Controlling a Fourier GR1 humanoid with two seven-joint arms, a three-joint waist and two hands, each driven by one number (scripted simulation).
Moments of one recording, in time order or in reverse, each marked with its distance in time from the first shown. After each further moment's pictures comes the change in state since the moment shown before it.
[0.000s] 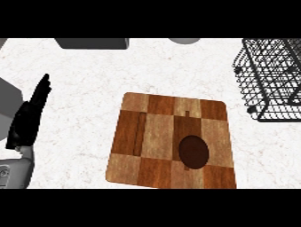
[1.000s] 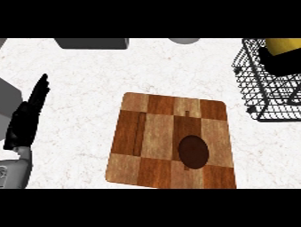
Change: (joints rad) left arm 0.006 0.017 -0.011 -0.012 0.020 0.010 0.014; right arm 0.025 0.178 0.136 -0.577 -0.085 0.113 0.514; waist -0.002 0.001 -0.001
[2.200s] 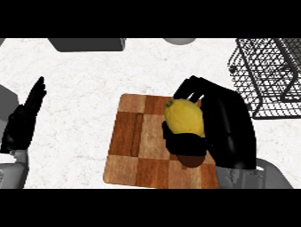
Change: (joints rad) left arm 0.026 0.026 -0.012 -0.006 0.025 0.016 0.005; right arm 0.247 0.354 0.463 -0.210 0.076 -0.291 0.290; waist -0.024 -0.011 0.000
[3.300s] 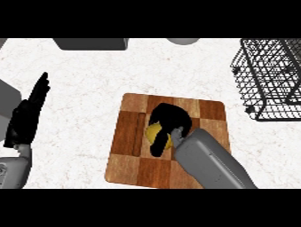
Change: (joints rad) left arm -0.042 0.009 -0.020 0.031 0.013 0.013 -0.001; right arm -0.104 0.130 0.059 0.731 -0.436 0.319 -0.054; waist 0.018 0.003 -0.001
